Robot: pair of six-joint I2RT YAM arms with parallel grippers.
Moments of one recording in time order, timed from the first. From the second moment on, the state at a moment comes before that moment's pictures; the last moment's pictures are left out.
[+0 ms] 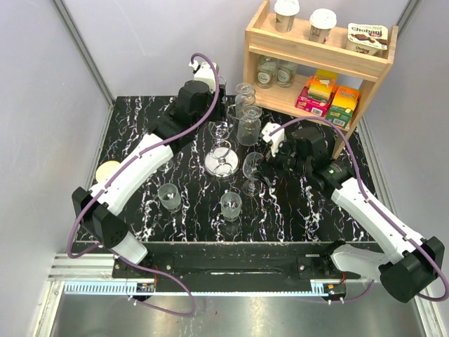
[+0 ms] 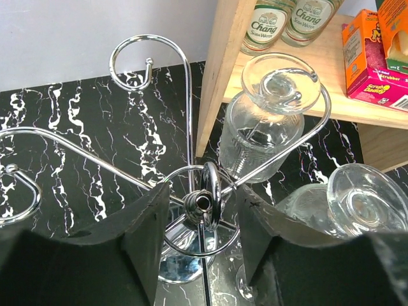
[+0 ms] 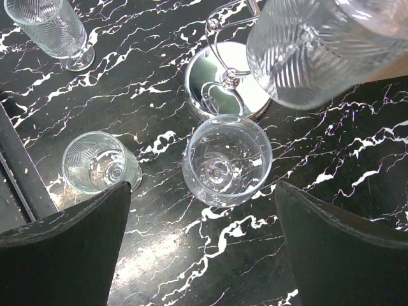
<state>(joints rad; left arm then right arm) -0.64 1.57 1.66 -0.40 -0.26 -0.26 0.54 1.13 1.04 -0.41 -0.37 -0.26</state>
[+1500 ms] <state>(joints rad) -0.42 1.26 1.73 -0.49 0.02 0.10 0.95 1.54 1.27 -0.81 -0.40 -0.60</state>
